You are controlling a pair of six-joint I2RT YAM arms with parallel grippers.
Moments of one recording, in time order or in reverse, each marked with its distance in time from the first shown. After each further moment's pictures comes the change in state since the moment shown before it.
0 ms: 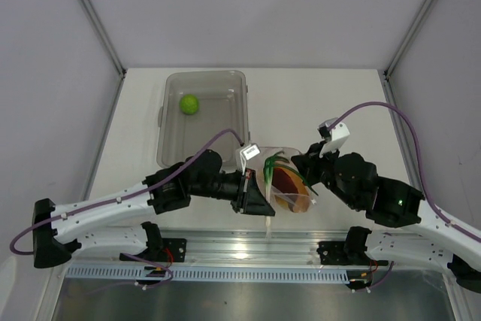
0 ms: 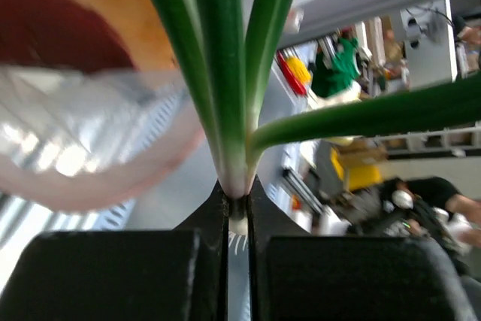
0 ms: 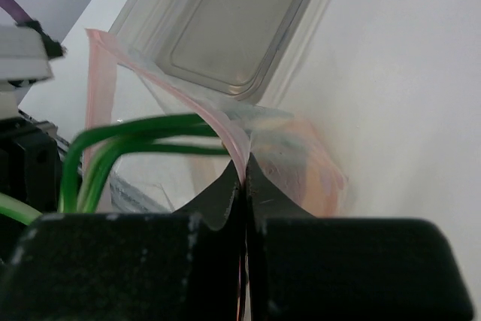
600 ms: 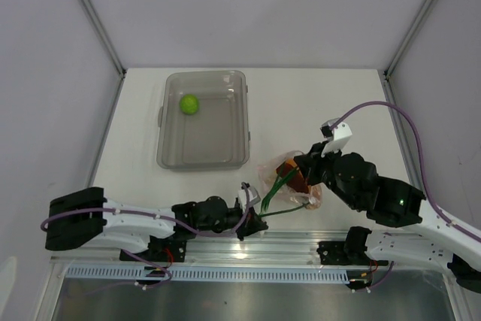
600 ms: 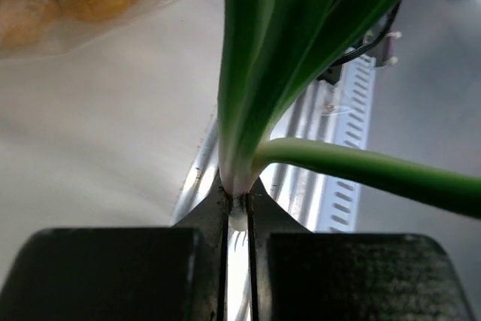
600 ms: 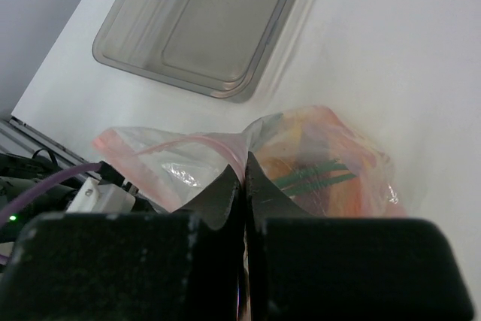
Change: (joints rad) left arm -0.178 0.197 -0.594 0.784 -0.364 0.522; right arm 0.000 0.001 0.008 -0.035 0.029 0.034
